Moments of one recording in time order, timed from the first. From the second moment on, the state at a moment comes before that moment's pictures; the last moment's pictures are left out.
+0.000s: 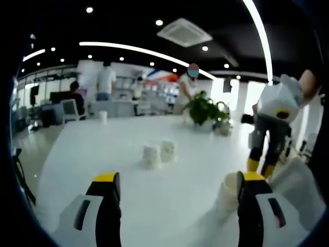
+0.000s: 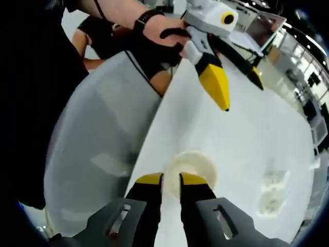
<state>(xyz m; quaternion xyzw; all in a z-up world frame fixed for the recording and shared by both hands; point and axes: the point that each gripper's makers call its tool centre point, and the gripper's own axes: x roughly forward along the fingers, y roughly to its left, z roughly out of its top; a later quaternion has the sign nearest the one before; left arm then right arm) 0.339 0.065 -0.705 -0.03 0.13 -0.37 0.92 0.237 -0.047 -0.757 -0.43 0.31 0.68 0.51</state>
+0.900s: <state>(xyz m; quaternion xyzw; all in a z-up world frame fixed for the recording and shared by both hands) 0.341 0.062 -0.705 -0.03 0.13 -0.37 0.92 0.309 -0.080 -0.690 -0.13 0.26 0.59 0.76</state>
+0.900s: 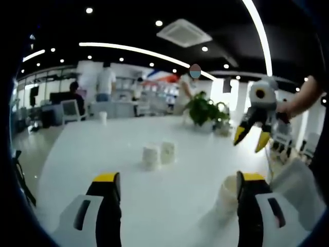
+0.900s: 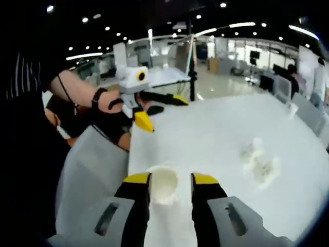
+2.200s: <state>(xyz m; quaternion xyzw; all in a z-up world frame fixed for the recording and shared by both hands) 0.340 0.058 -0.706 -0.02 0.14 -0.38 0.91 0.407 -0.146 -0.698 -0.05 0.21 0.42 0.88</state>
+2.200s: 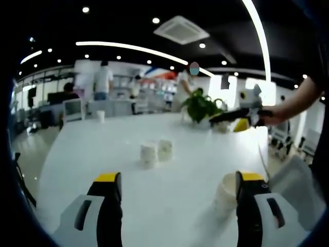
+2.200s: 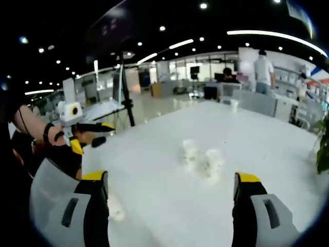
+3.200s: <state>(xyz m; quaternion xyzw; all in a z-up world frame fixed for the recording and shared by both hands) 0.343 0.058 -0.720 -0.04 0.14 -0.36 0.92 0.510 -0.137 -0.756 -0.07 0.23 0.37 0.90</state>
